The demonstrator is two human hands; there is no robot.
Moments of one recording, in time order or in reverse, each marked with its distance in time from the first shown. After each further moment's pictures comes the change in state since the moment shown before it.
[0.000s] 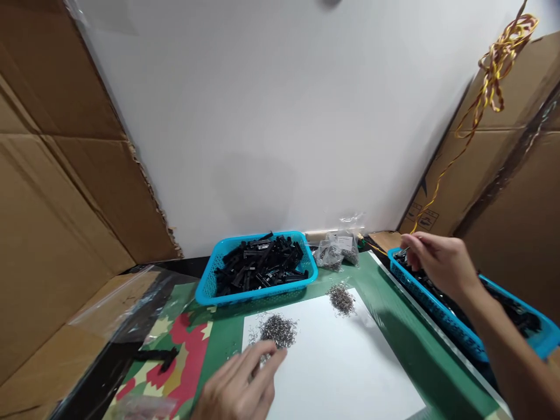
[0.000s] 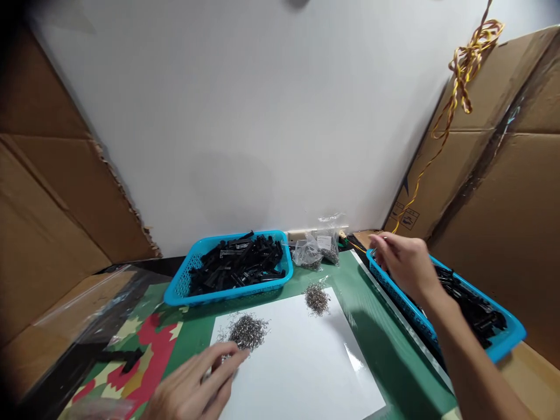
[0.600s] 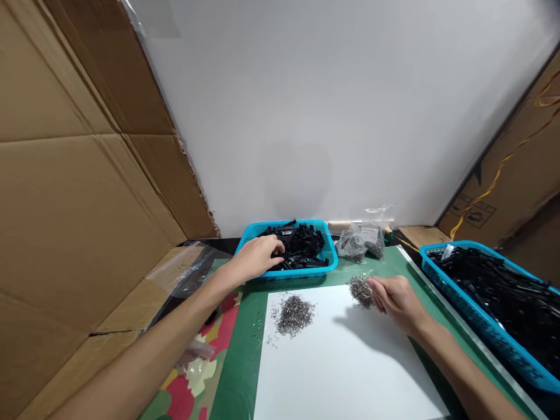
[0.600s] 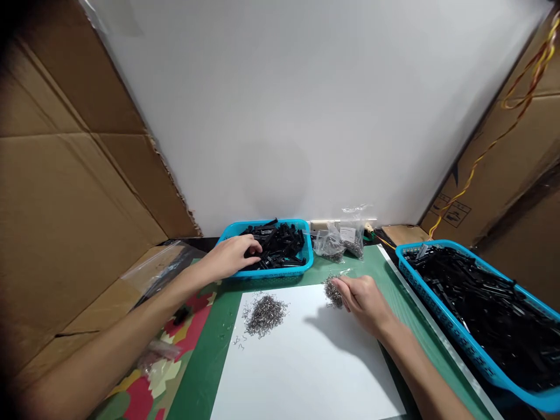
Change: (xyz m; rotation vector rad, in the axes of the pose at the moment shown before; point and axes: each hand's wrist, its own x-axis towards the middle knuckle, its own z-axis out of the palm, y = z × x) left_hand 0.139 -0.109 -0.015 0.098 -0.540 -0.383; right_hand -0.071 -0.022 0.106 0.361 -0.433 -0.202
